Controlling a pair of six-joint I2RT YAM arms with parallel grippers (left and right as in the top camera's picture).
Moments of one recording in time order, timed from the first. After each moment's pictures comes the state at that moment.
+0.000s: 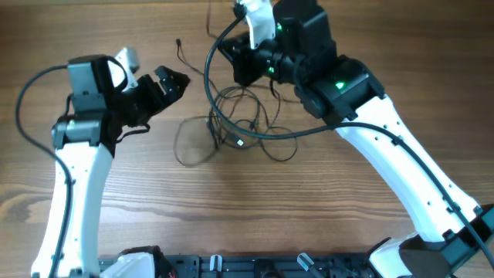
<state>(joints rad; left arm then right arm) 0.08 1.34 1.13 -0.65 0.58 -0.54 0.61 1.65 1.73 -0.51 -0.31 0.17</state>
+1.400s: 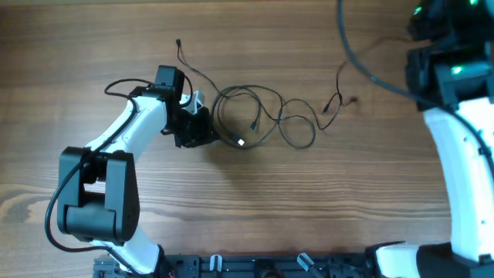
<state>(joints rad) -0.15 1.82 1.13 -0.79 0.54 -0.38 0.15 1.55 1.80 0.17 0.71 -0.86</state>
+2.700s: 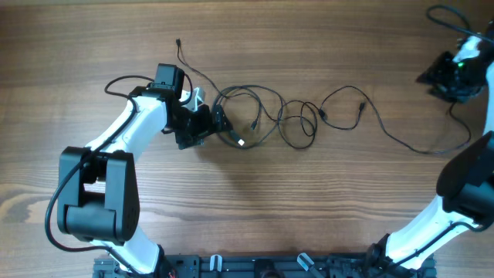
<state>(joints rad) -0.15 1.82 1.13 -0.73 0.55 -0.36 -0.41 2.00 1.78 -1.19 -0.38 0.19</state>
